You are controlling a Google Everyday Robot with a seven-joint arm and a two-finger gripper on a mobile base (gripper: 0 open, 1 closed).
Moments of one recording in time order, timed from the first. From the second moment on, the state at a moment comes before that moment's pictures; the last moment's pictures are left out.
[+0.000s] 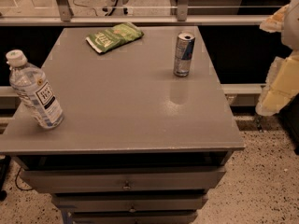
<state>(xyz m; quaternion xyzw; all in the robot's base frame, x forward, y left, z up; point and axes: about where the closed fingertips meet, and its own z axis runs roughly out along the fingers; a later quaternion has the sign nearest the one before) 0.436 -0.208 1.005 -0.60 0.77 -0.07 0.20</state>
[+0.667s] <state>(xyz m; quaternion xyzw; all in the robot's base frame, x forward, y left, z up) 0.444 -0.208 1.004 -0.59 0.77 -0.06 0.22</state>
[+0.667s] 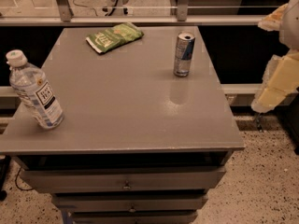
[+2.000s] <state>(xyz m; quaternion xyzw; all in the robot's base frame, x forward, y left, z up) 0.582 -0.187 0.946 -0.48 0.77 0.08 0.40</state>
